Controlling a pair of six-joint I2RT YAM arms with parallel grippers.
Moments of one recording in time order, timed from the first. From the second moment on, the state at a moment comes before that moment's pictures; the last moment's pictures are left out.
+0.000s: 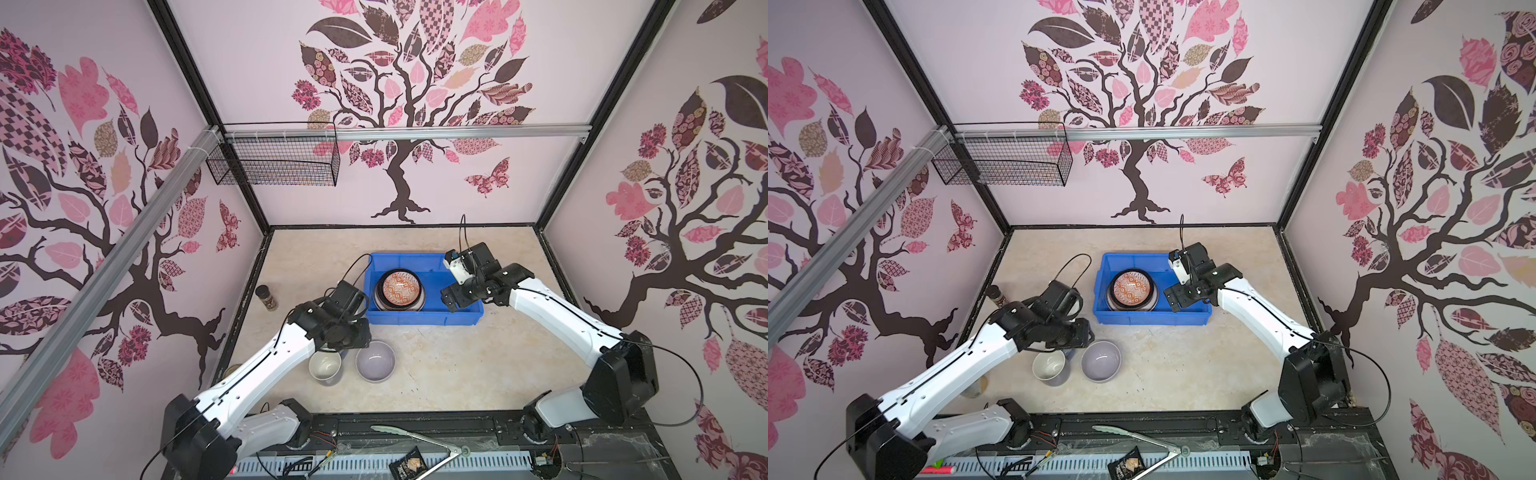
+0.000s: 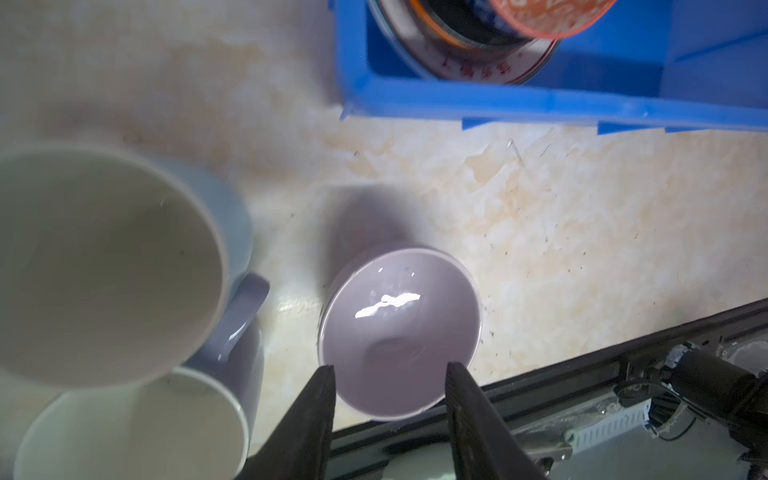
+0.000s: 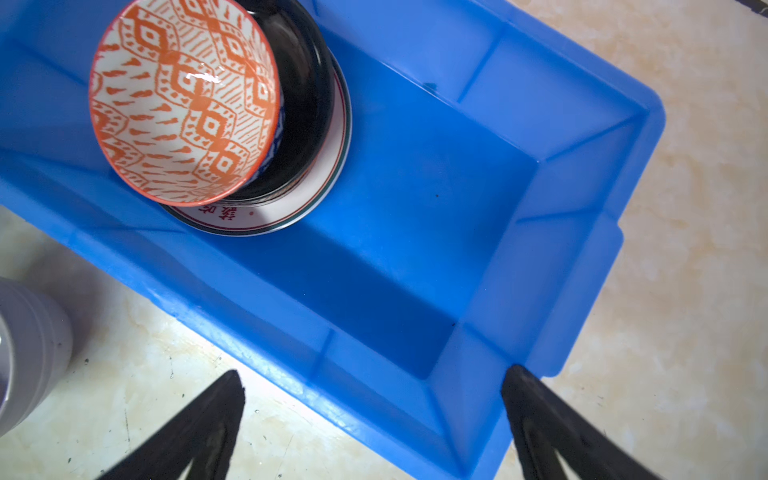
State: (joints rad) left arm -0.63 1.09 0.94 -1.01 0.08 -0.64; right arm 0.50 1.47 1.22 -0.75 0.01 -0.03
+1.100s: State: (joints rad) left arm -0.66 1.30 0.74 -0.83 0.12 -0.72; right arm 0.51 1.41 1.17 -0.76 0.08 -0.03
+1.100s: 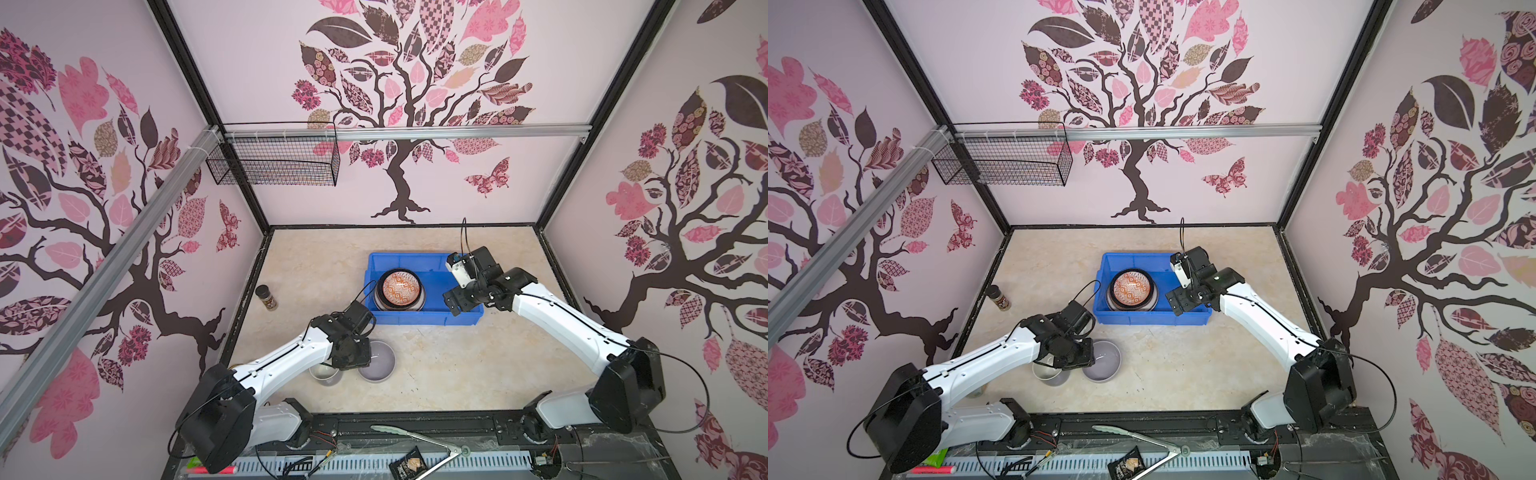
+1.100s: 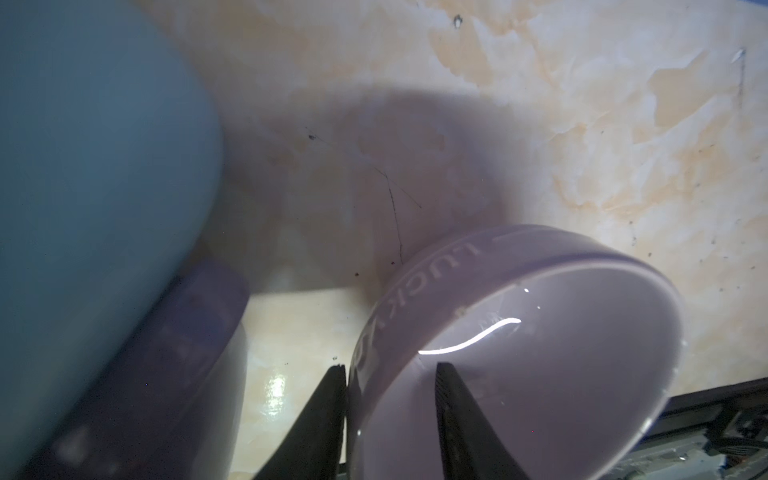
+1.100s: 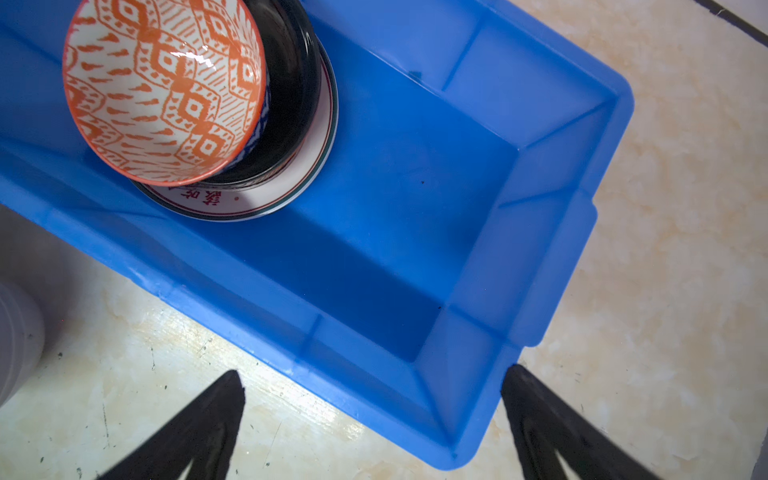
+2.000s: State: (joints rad) left arm -0.58 1.47 1.31 -1.07 0.09 -0.55; right arm 0.47 1.41 1.25 -0.78 0.08 -0.03
